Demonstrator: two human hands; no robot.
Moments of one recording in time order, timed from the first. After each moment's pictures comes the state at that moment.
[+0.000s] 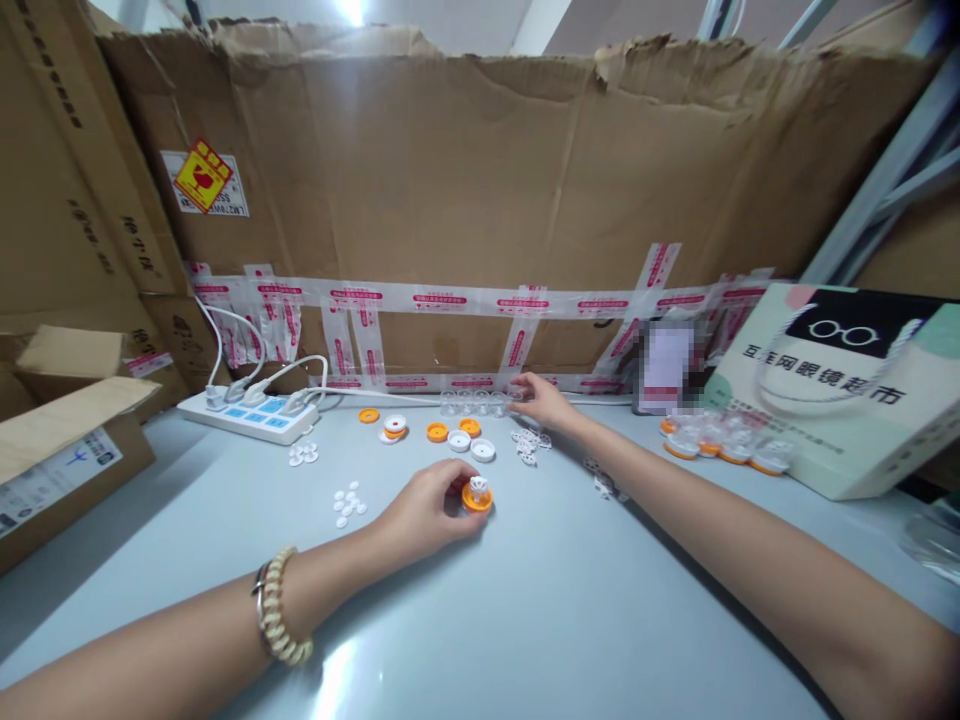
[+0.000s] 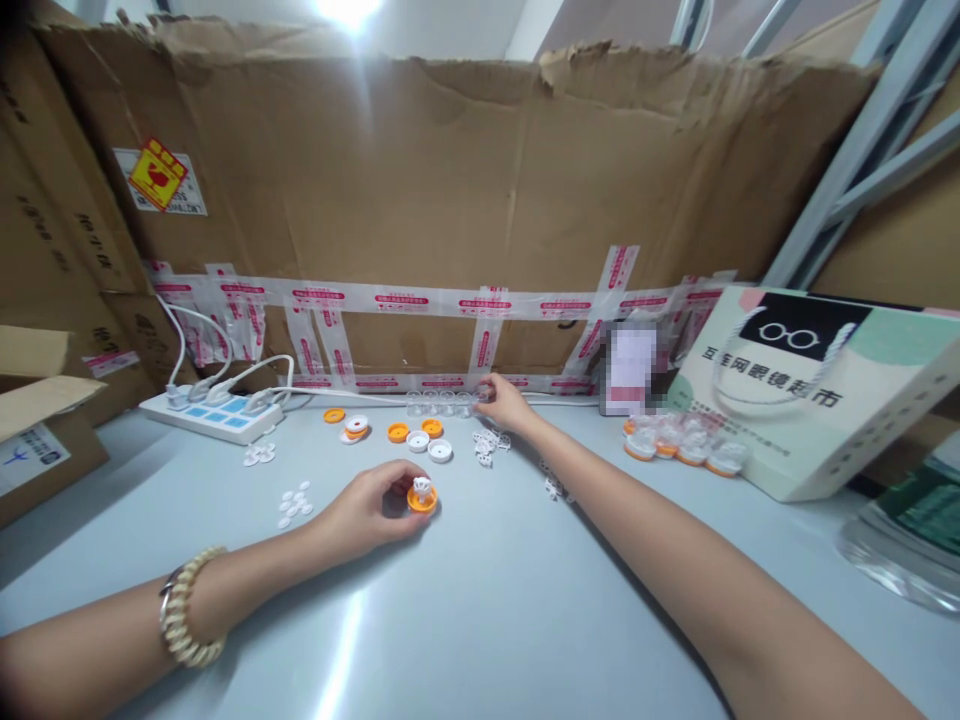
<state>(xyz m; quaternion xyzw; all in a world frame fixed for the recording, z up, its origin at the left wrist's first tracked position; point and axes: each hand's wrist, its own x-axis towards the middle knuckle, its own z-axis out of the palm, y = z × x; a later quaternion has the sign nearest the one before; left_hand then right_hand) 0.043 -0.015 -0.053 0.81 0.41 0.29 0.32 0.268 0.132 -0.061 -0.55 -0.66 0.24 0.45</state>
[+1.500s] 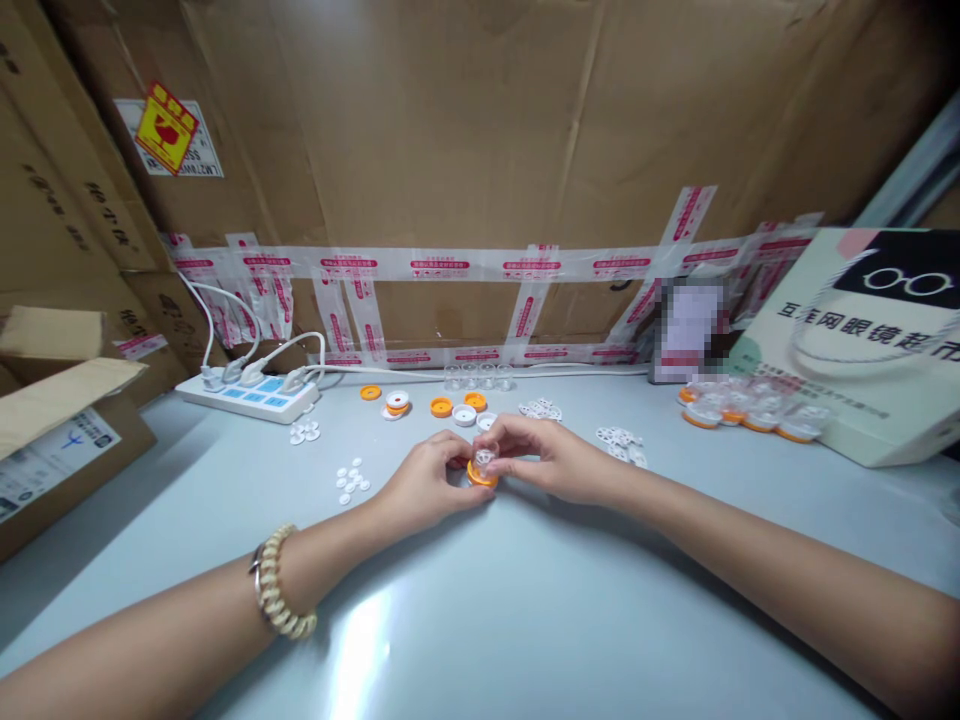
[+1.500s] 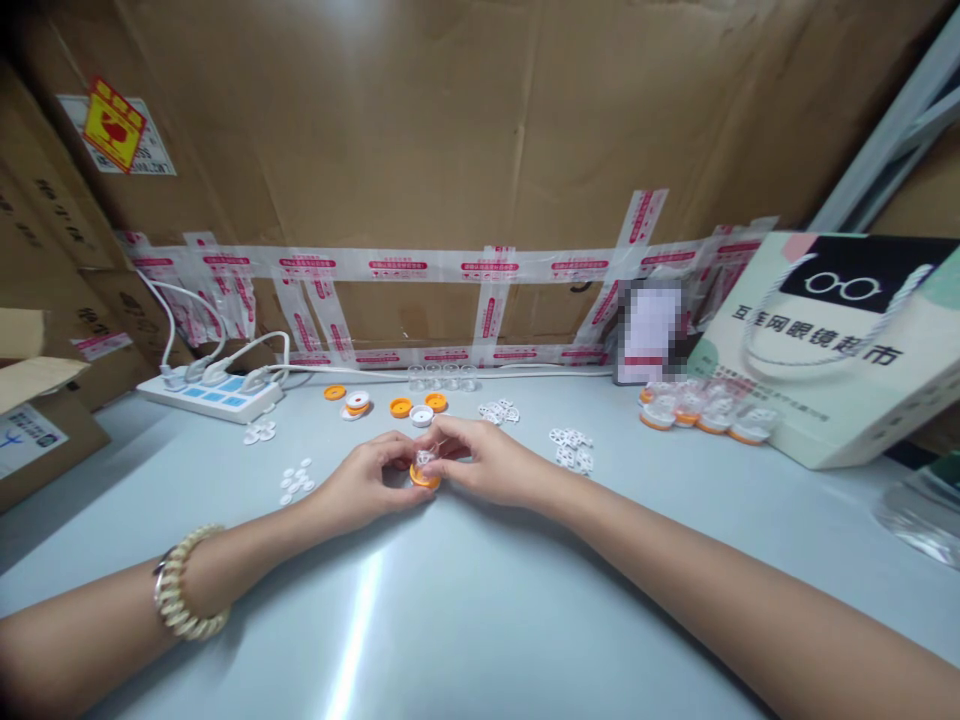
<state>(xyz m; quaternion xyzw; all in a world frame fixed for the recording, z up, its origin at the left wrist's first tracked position) 0.042 -0.003 -0.066 0.78 0.43 0.30 0.34 0.227 0.003 -0.043 -0.32 -0.78 0.45 0.29</state>
